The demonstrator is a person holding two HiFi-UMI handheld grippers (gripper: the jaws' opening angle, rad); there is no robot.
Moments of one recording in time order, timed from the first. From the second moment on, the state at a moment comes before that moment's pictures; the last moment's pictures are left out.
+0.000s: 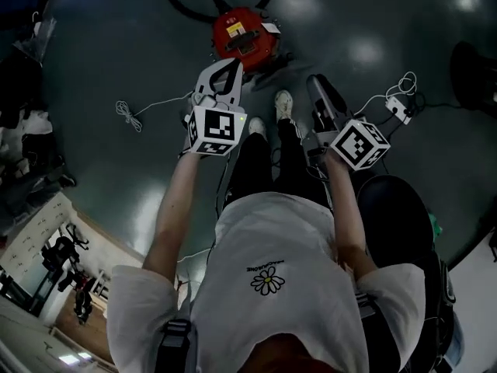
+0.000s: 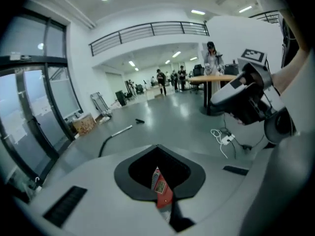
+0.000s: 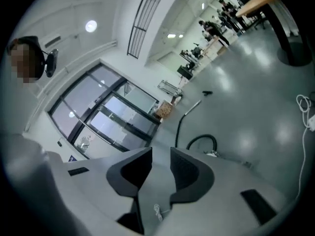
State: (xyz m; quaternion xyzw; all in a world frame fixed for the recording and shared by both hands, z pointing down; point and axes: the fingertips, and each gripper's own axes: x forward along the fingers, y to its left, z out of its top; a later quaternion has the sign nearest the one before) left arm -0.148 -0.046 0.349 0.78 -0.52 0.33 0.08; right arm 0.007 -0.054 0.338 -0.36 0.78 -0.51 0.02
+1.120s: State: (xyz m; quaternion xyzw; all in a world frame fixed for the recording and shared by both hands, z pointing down) left arm -0.139 -0.081 0.714 0.74 -0.37 0.55 0.13; right arm 0.004 -0.079 0.780 -0.51 0.43 -0.74 -0.05
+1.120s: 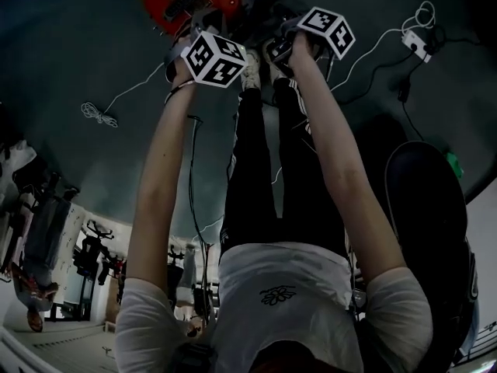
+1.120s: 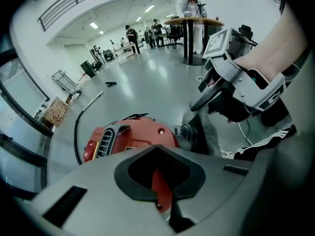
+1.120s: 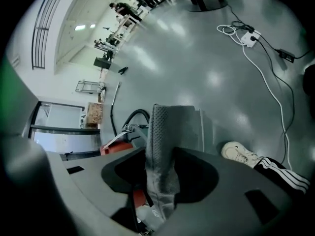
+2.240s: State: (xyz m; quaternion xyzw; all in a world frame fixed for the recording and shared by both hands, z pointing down) left arm -0.135 -0.085 0.712 0.70 -0.36 0.61 0.09; right arm 0.005 -0.041 0.781 -0.45 0.60 -0.63 -0.22
